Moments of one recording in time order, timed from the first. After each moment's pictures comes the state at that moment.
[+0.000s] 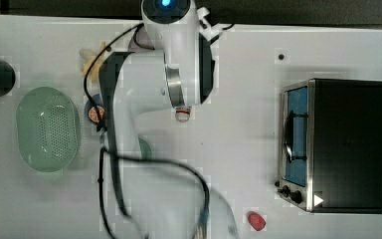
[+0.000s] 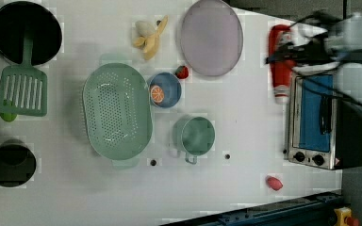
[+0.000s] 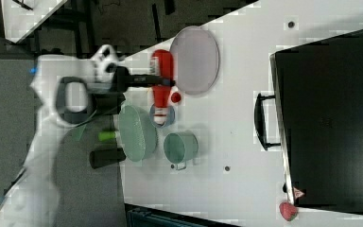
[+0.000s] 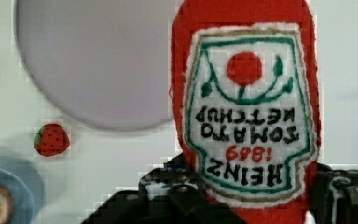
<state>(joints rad) -0.02 0.40 0.11 -1.64 -0.14 0.39 -0.49</state>
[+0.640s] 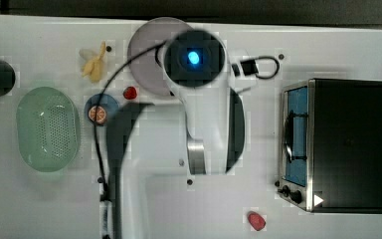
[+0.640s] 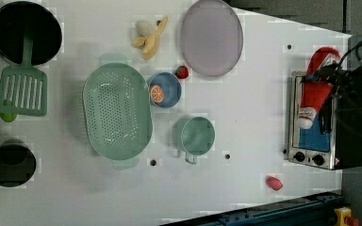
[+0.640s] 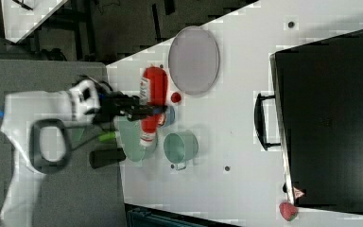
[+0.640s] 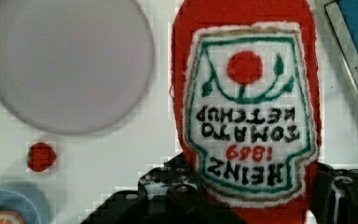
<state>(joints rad) -0.09 0.06 0.09 -1.98 -0.12 0.47 -0.24</state>
